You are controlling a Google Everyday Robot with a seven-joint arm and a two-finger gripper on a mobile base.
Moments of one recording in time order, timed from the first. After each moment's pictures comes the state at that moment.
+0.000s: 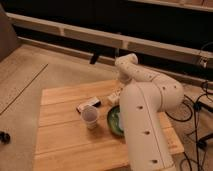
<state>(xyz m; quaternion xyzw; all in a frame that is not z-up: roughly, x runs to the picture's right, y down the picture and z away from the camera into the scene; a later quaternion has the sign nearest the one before) 0.141 -0.009 1.019 -0.09 0.26 0.88 0.39</state>
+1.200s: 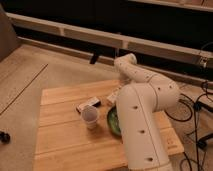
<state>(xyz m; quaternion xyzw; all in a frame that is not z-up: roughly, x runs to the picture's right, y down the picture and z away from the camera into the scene) 0.148 -0.008 1.027 -0.07 0.27 0.88 0.40</state>
